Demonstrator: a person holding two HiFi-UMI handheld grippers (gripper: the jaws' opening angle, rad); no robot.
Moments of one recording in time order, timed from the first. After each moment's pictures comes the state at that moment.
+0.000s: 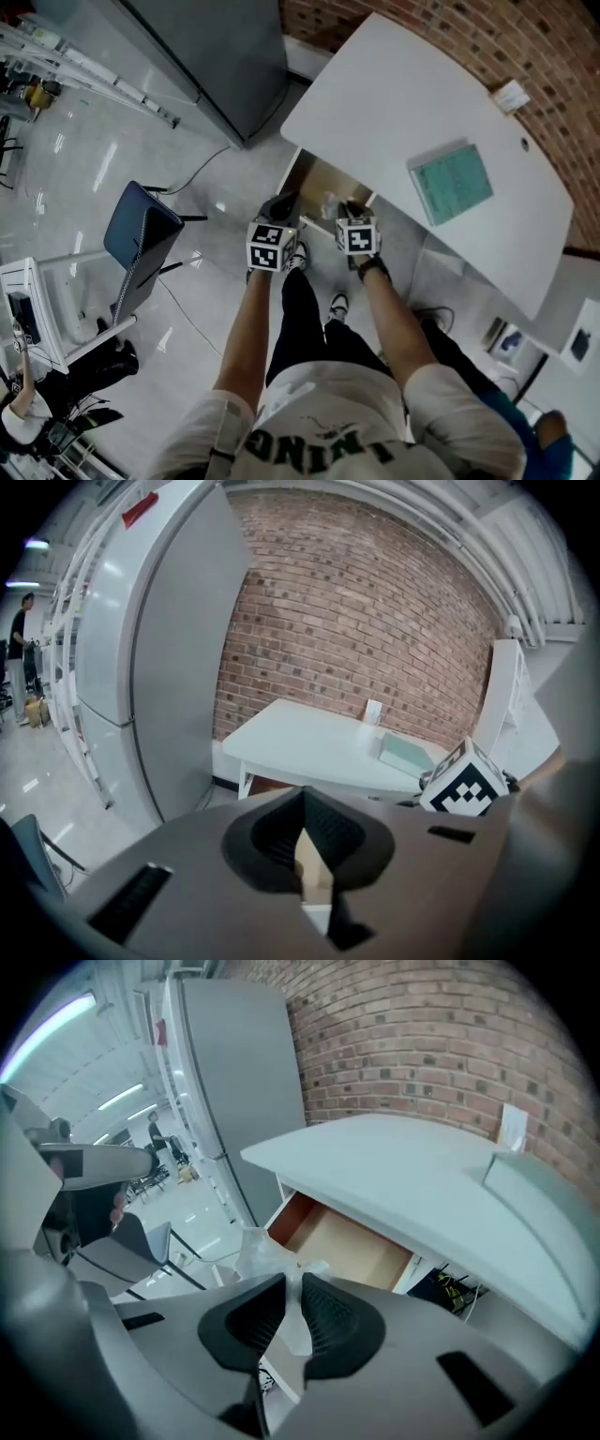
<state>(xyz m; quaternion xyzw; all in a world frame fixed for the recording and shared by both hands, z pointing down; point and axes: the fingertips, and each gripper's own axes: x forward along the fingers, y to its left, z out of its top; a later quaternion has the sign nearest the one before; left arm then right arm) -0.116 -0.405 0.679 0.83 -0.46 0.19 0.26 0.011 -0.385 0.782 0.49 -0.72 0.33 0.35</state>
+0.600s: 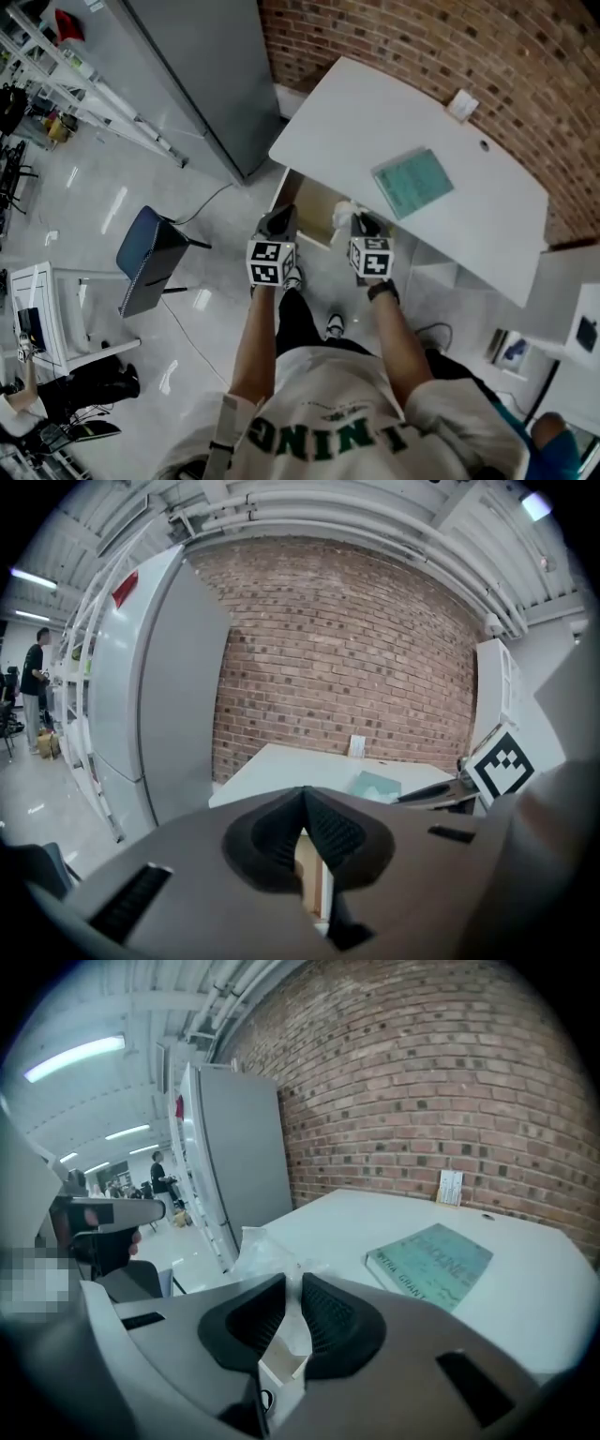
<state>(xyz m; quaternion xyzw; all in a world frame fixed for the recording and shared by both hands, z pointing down) -0.071 -0.334 0.529 0.84 -0.50 0.14 0.18 0.105 -0.328 0.602 0.58 -0.75 0.23 0.23</state>
